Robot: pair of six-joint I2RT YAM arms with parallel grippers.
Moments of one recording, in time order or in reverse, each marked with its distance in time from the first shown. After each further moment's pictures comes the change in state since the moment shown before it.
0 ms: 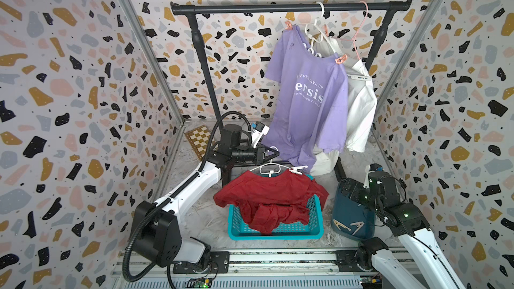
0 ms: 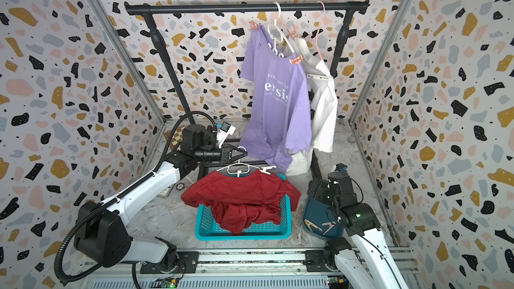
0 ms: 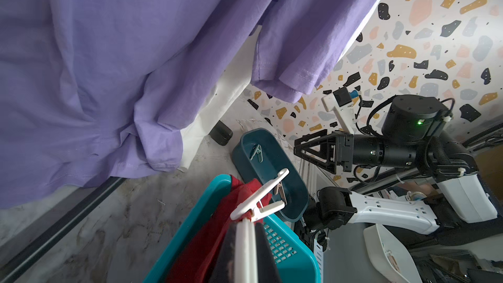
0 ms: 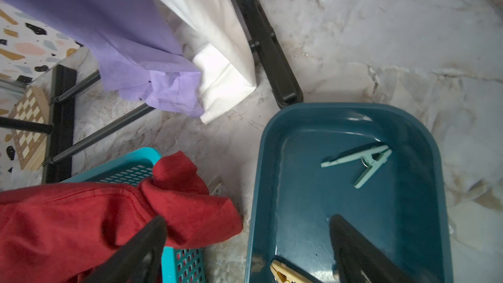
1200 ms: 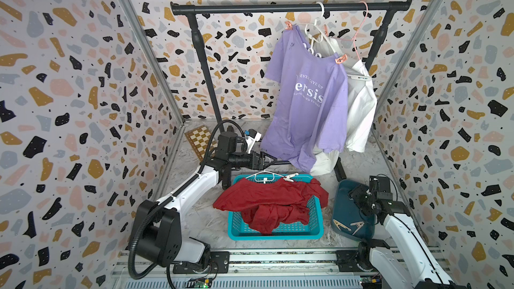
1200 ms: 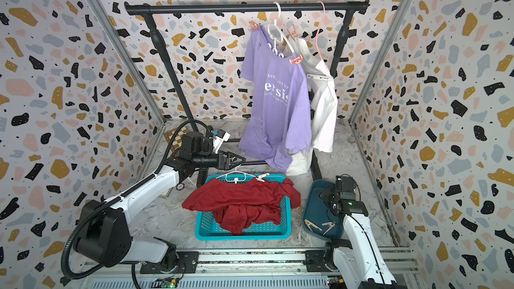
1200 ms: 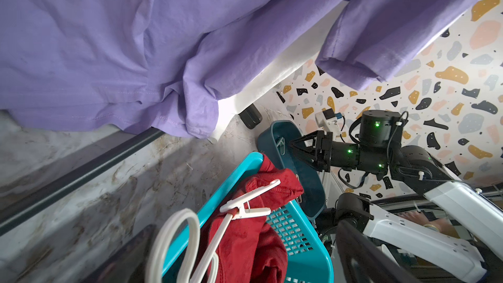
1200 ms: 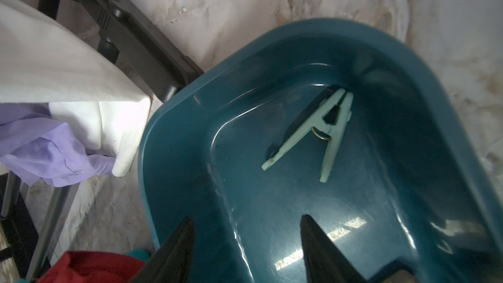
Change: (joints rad) left arm 0.060 -0.036 -0.121 -0.009 -0.062 -0.035; right arm -0.323 0.198 -0.236 0.233 -0.134 0.186
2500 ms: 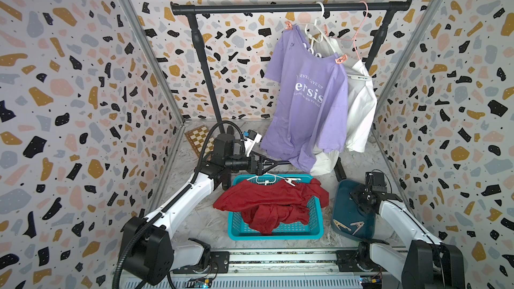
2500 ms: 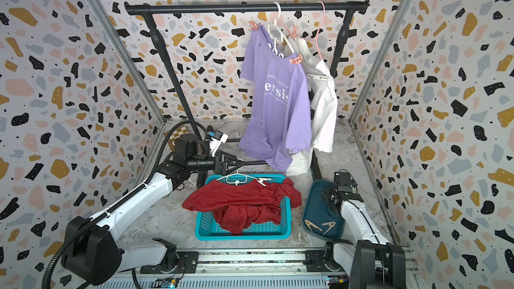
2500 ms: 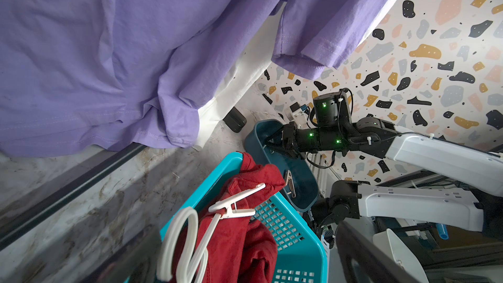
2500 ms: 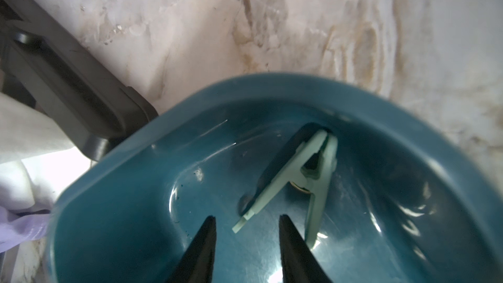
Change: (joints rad) left arm -0.028 -0.098 -0.032 0.000 0.011 0.051; right arm -0.028 0.245 -0.006 0.161 0.066 0.010
